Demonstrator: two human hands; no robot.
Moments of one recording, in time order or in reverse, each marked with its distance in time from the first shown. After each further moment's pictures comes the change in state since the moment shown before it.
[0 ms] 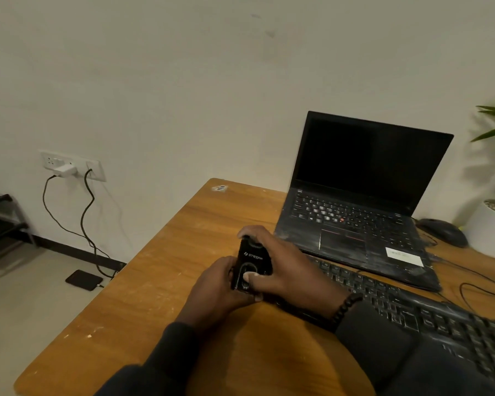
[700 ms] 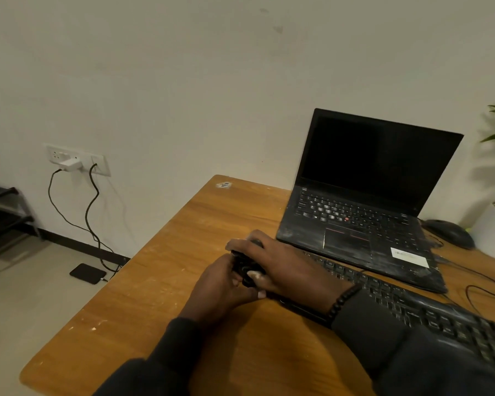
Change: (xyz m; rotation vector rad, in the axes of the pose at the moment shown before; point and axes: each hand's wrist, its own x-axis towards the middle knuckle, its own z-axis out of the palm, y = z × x) left_hand 0.000 0.001 -0.001 0.045 0.020 0.014; right_hand 0.010 -0.001 0.003 -0.518 -0.147 -0.236
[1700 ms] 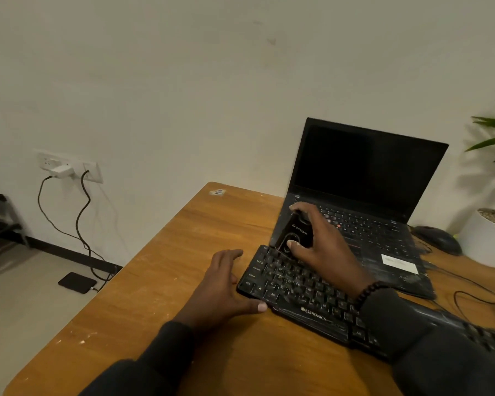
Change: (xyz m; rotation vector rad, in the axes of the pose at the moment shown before) left_hand 0.007 0.013 -0.004 0.120 -0.129 0.007; right_hand -0.027 0.062 -0.023 0.496 0.385 0.451
